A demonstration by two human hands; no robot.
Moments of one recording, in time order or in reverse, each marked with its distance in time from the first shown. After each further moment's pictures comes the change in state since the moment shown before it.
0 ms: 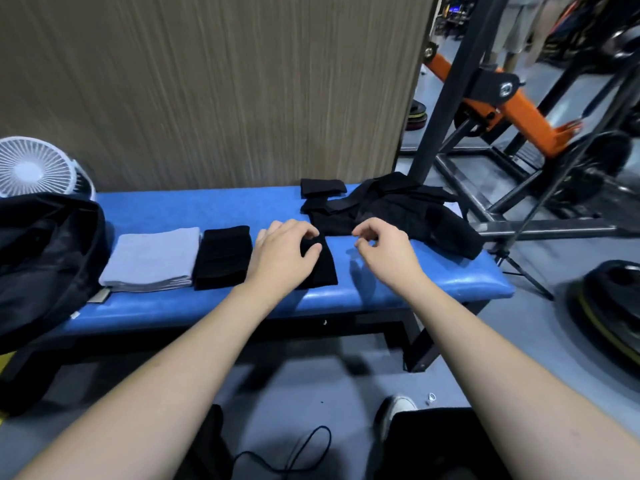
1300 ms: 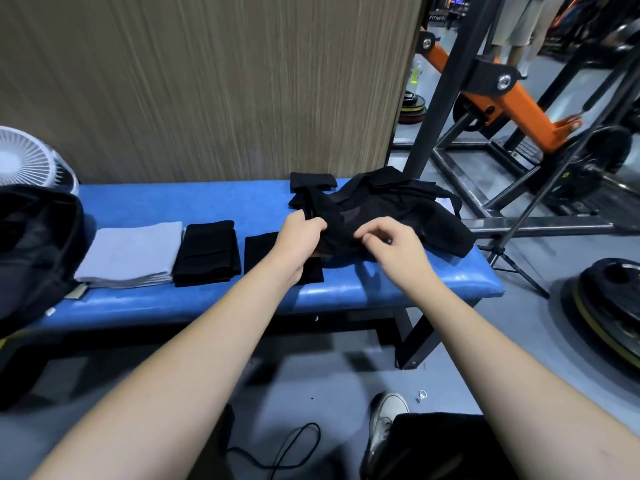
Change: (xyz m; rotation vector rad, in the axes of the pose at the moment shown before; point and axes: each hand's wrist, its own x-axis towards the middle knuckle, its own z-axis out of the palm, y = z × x) left_hand 0.036 0.052 0.021 -1.082 -0.139 -0.638; right_hand -0.004 0.022 -0.028 0.239 -0.003 -0.090
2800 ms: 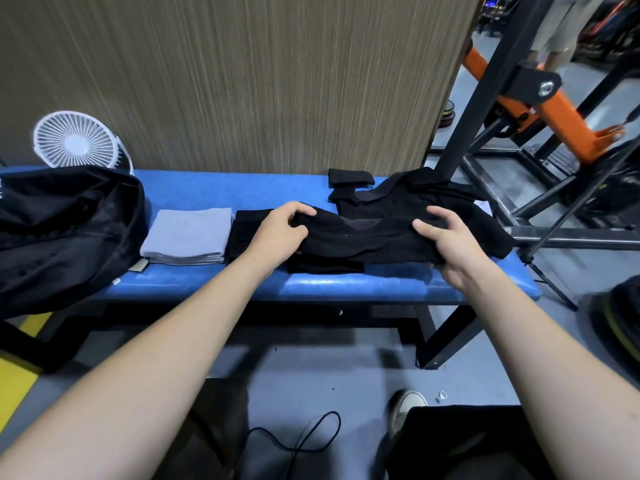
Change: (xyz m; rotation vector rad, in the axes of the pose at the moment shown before) left_hand -0.017 -0.009 -0.107 0.435 0.068 0.223; right_hand 0.012 0.000 -0.006 0.544 0.072 0.478
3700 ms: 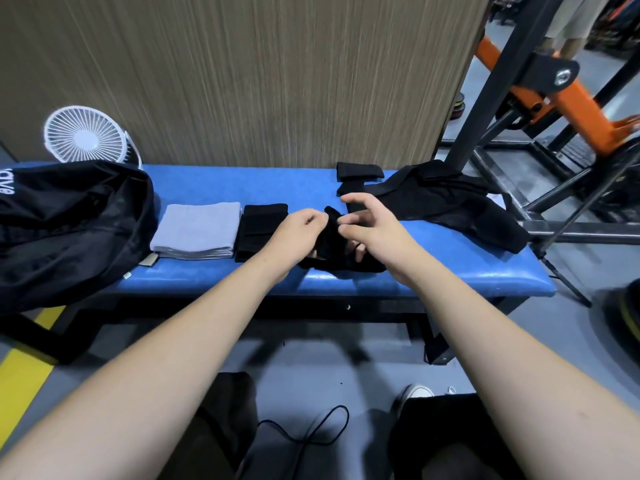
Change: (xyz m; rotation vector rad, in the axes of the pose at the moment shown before) left_hand -0.002 -0.008 0.012 -0.137 -0.105 -0.065; right_hand -0.036 0.005 0.100 -0.328 -0.416 -0.215
